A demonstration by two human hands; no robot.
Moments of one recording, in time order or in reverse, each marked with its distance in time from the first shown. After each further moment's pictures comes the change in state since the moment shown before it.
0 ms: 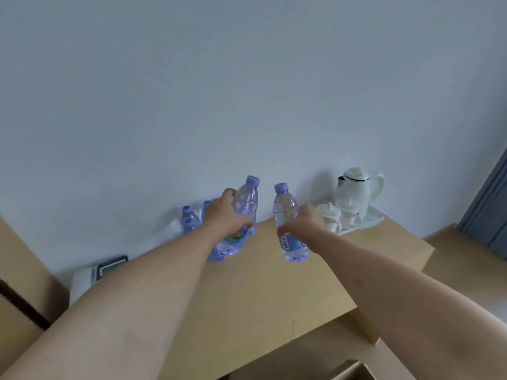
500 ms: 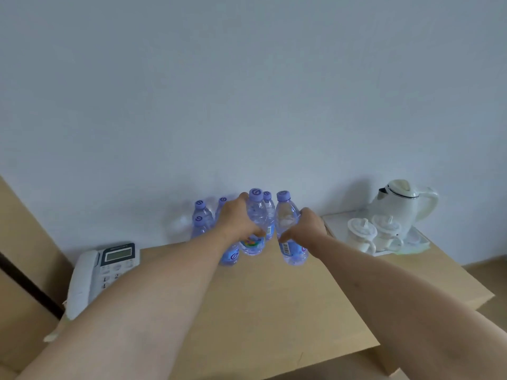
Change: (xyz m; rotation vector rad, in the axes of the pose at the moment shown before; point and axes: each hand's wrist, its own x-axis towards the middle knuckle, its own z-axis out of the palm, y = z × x) left_hand 0.066 -0.037 0.031 -0.004 -0.008 -0.057; right_hand 0.092 -0.011 0.061 -0.118 -0.189 -0.088
